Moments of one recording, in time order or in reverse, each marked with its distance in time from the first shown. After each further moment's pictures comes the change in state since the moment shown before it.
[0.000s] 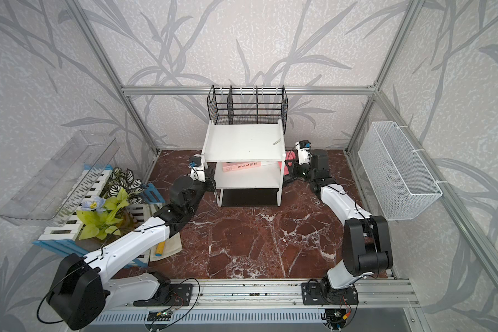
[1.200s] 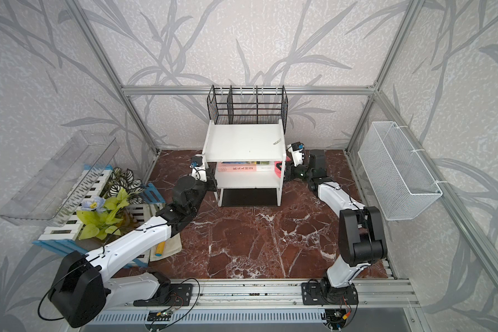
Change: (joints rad) left arm -0.028 0.020 0.015 -0.002 -0.069 -0.001; right arm 0.007 0.074 -0.008 0.087 -0.351 -0.063
